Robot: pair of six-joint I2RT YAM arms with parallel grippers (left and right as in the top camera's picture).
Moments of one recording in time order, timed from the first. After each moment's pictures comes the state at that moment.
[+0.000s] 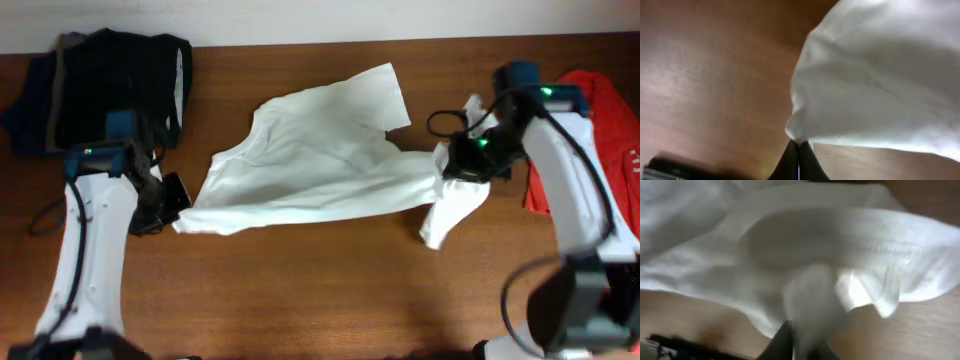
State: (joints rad) left arm 0.08 1.53 1.37 -1.30 -0.02 -0.34; right arm -0.05 1.70 1.59 -1.35 -0.34 0.07
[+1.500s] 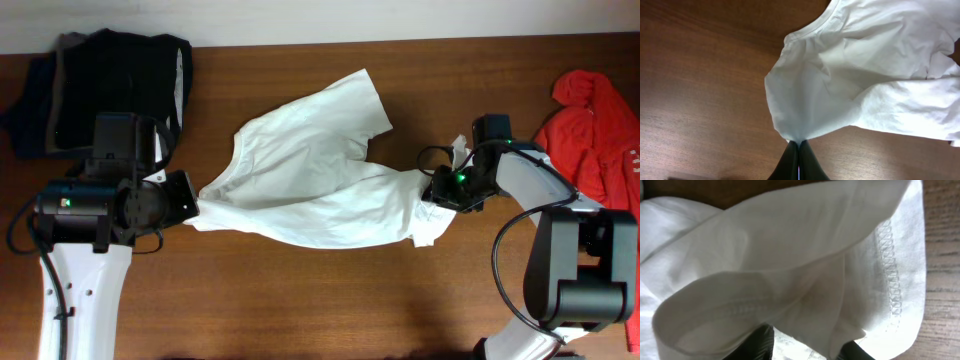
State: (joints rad) left arm -0.06 1.29 1.50 -1.39 -0.03 -0.34; right arm -0.08 1.85 1.13 -0.75 -0.39 0.16
